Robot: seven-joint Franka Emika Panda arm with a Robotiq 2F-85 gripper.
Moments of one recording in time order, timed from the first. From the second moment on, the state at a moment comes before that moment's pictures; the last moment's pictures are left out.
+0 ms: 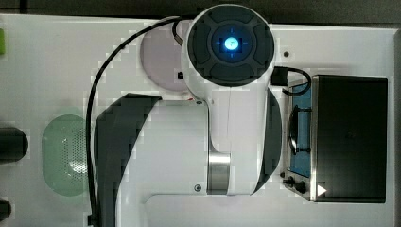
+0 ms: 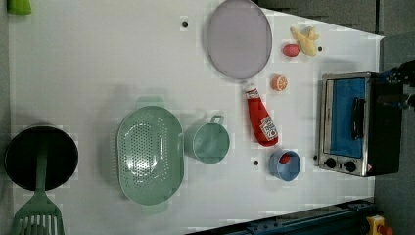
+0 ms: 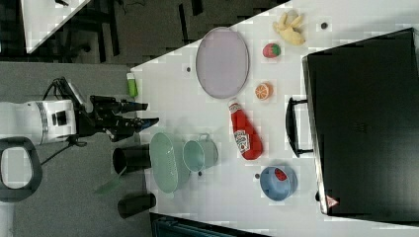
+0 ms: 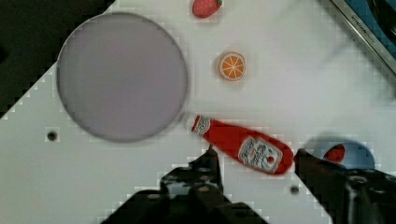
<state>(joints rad) -0.03 -0.02 0.02 -1.79 0.00 0.20 0.00</state>
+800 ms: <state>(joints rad) -0.13 -0.25 0.10 -2.08 0.03 0.17 -0.14</state>
